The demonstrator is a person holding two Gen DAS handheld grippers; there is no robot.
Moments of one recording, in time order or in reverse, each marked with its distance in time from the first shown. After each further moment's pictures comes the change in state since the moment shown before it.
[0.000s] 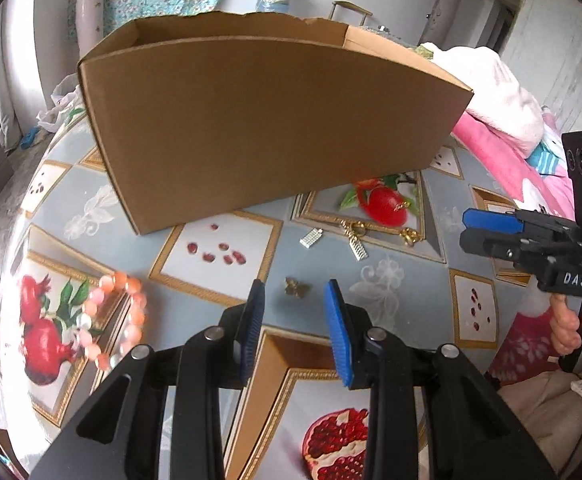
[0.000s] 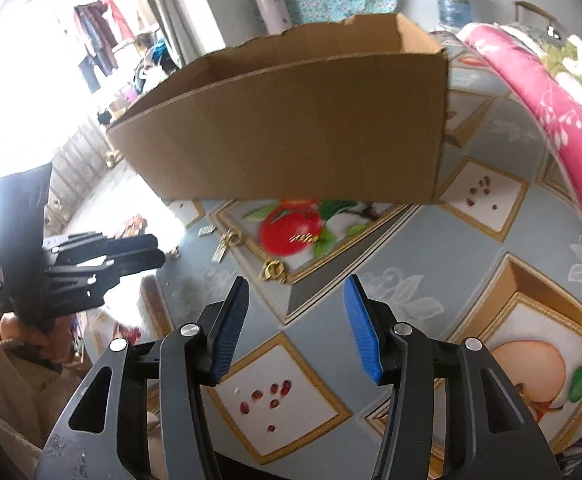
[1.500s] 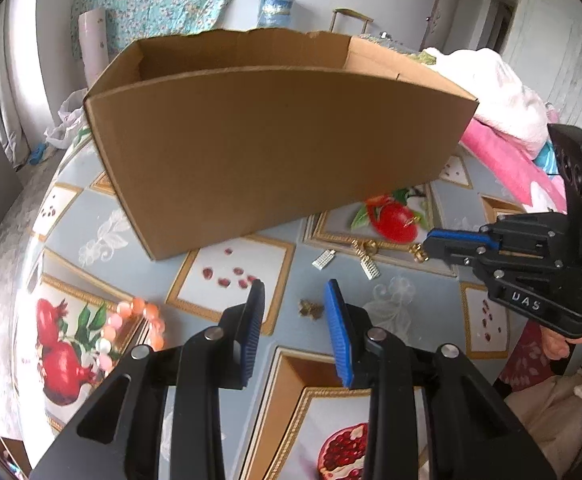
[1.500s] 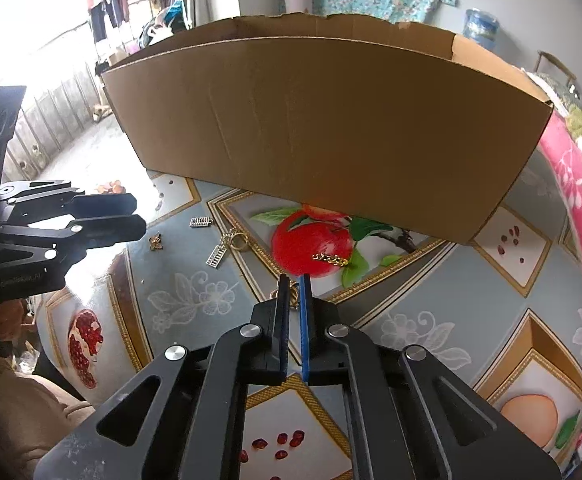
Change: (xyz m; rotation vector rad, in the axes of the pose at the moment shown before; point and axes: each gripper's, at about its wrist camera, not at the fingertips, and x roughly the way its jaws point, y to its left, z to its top) left arm -0.005 0.001 0.010 0.039 -0.046 0.038; right arm 0.044 0.041 0.006 -0.159 0.008 -0.114
